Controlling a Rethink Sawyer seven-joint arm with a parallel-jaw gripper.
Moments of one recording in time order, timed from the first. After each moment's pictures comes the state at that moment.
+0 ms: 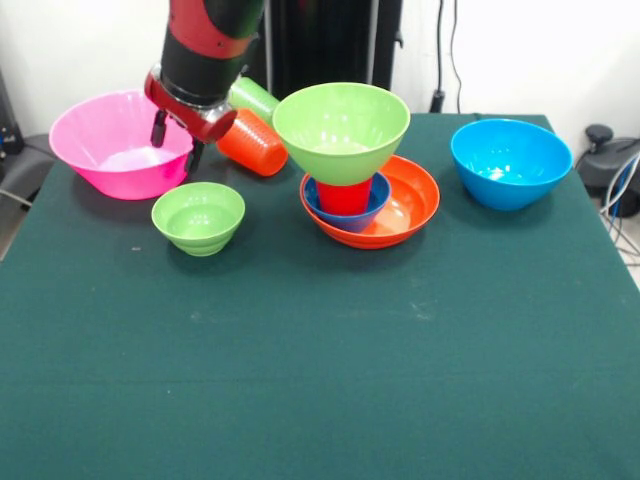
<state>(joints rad) -0.22 -0.40 -0.40 1.69 -0.02 0.32 1.97</state>
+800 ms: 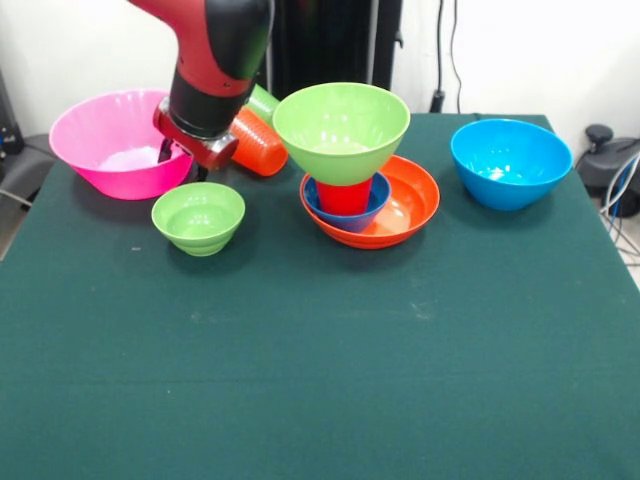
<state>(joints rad) -0.23 -0.28 -0.40 1.69 -0.02 0.21 1.97</state>
